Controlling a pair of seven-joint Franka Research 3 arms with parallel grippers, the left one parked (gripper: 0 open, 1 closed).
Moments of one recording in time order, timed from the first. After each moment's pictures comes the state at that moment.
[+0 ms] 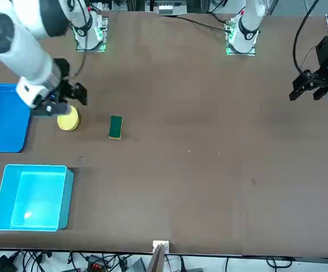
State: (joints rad) arm 0.30 0.08 0.02 -1.86 0.01 1.86 0.26
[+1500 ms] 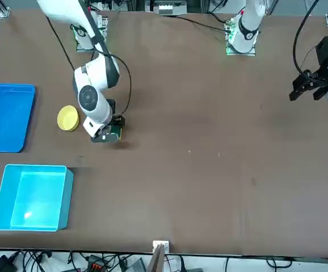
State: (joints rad) arm 0.43 0.40 0.01 -2.02 0.01 2.30 0.37
